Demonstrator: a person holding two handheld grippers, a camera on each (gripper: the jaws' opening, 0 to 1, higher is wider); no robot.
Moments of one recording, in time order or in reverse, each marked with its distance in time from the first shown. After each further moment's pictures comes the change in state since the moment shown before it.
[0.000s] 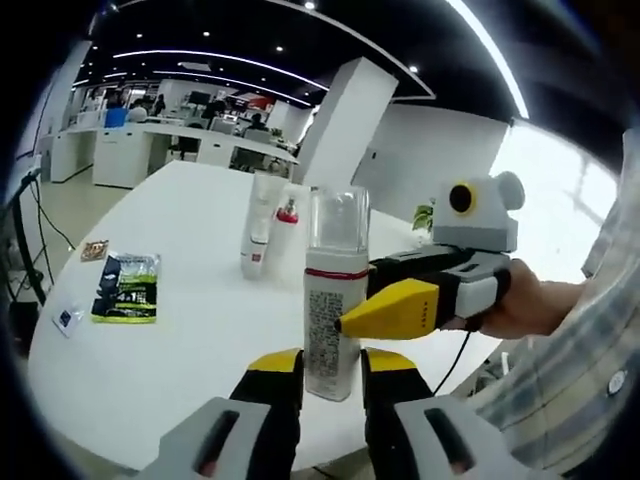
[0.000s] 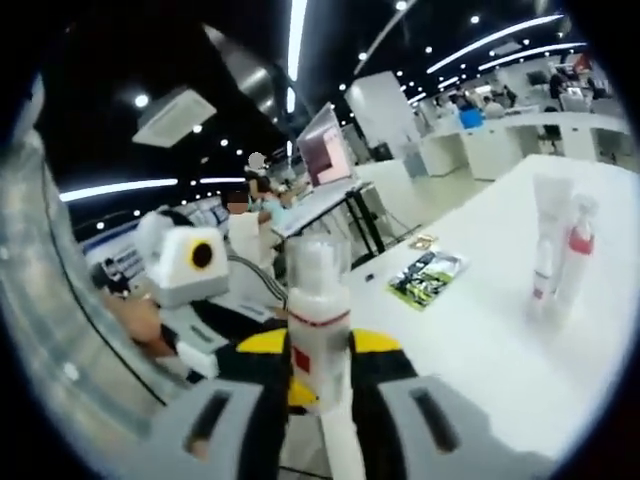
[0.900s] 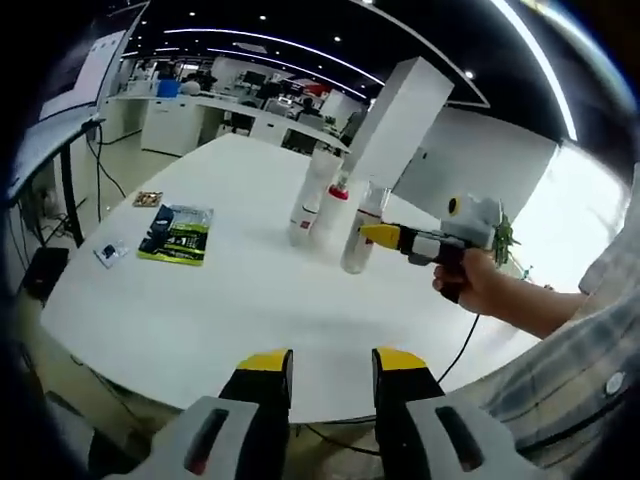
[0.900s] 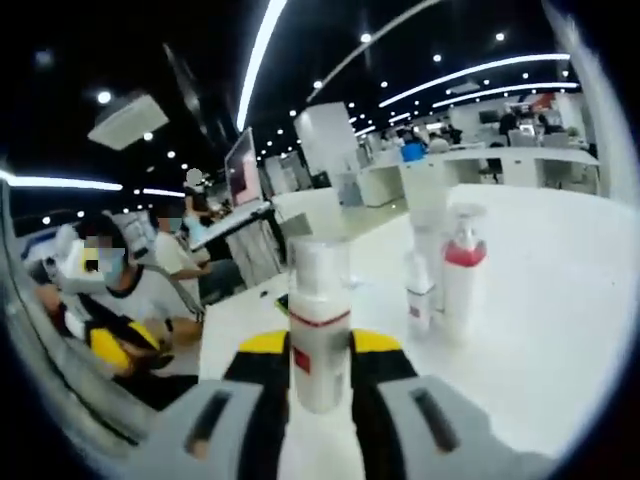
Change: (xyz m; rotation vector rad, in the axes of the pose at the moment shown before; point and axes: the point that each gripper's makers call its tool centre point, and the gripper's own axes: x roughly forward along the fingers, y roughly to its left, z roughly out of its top) left arm -0.037 0.016 -0.030 -0.145 0.019 0.183; right arm -0.037 -0.138 -0.006 -0.089 -0.102 -0.305
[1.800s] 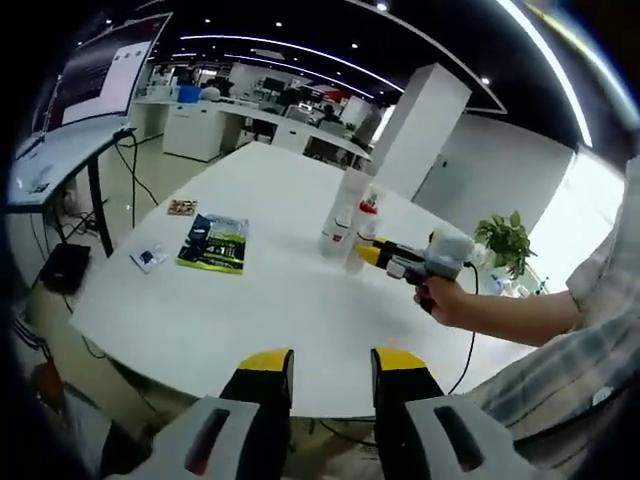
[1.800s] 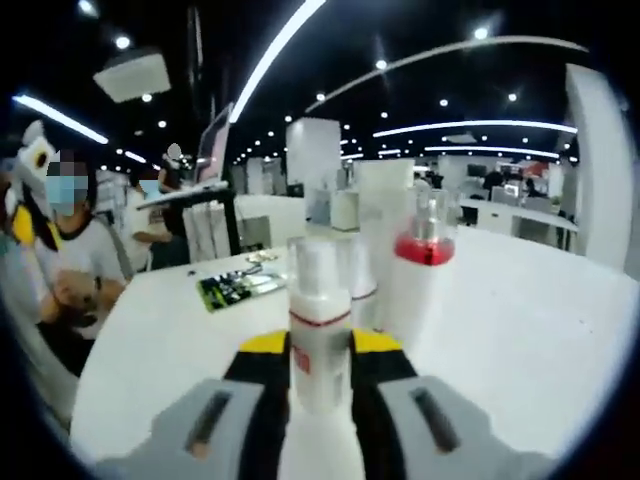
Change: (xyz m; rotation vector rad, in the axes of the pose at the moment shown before) left arm -0.031 0.036 0.007 -0.054 -0.025 0.089; right arm 0.053 -0.073 -0.021 -0.231 -0.072 -0.154
